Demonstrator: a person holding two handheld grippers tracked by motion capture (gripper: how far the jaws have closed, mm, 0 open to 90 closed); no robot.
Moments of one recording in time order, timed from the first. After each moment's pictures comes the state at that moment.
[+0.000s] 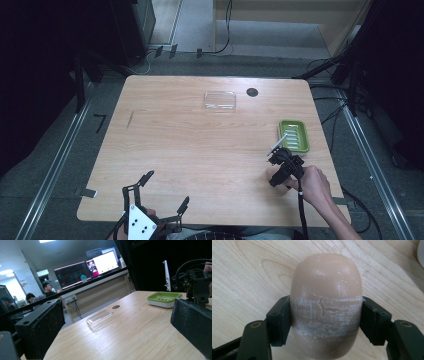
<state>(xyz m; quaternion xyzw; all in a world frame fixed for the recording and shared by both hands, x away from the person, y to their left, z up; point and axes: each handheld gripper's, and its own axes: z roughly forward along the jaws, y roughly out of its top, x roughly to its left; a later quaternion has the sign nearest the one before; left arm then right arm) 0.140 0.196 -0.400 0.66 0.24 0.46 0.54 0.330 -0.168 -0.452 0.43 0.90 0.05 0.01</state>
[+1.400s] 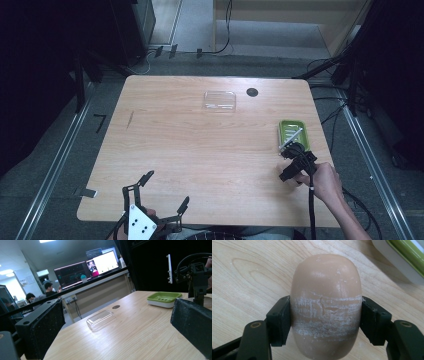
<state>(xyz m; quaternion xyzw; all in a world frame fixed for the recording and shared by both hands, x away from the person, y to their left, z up) 0.140 0.196 -0.401 0.66 0.24 0.46 0.54 0.339 -0.200 -0.443 0.47 0.88 0.05 0.02</state>
